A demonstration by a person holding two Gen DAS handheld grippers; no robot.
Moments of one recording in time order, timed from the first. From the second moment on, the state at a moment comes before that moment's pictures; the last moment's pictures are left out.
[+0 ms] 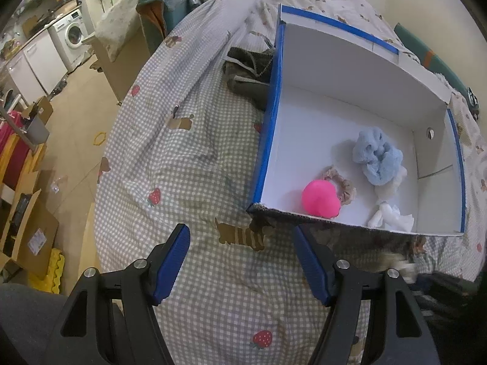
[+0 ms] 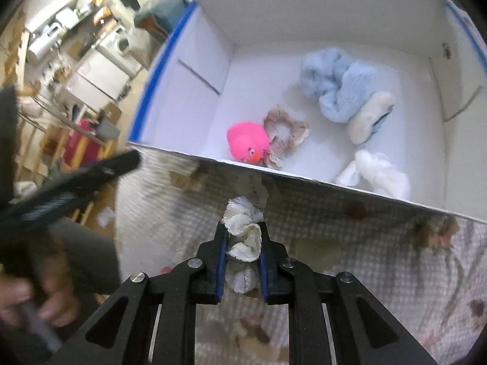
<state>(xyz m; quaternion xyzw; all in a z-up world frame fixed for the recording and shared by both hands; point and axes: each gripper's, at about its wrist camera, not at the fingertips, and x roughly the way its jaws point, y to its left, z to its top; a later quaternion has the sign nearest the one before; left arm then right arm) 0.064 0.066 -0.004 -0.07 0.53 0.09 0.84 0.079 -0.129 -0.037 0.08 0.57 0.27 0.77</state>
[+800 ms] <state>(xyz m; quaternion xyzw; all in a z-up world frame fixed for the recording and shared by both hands) 0.071 -0.035 -0.100 -0.02 0.65 -0.05 0.76 0.077 -0.207 -0.044 0.15 0.55 0.19 0.80</state>
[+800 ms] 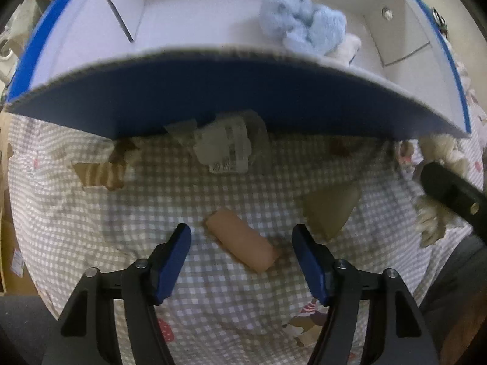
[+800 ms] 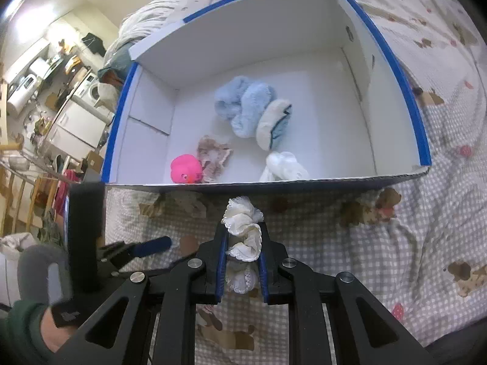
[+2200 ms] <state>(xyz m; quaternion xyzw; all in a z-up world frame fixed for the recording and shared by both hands) 0.044 0.028 -0.059 -0.05 0.60 -0.01 0.80 0.076 -0.179 -0.060 0.09 0.58 0.19 0.79</state>
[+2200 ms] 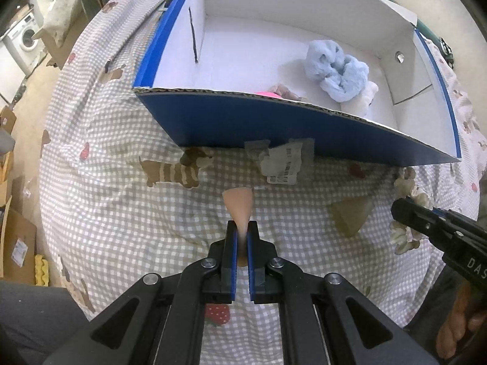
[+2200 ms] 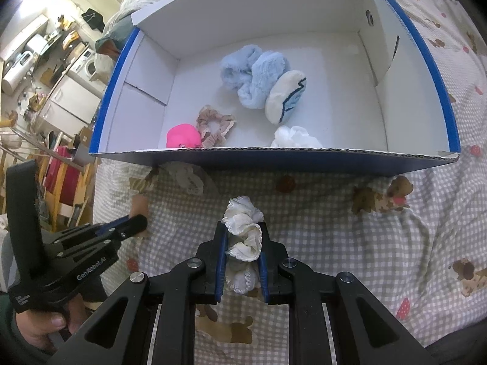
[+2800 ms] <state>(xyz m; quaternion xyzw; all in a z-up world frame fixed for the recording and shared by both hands) 0.010 0.042 -0.013 -0.03 0.56 0.02 0.83 0.063 -0.176 -0.039 0.09 0.55 0.21 0.80</state>
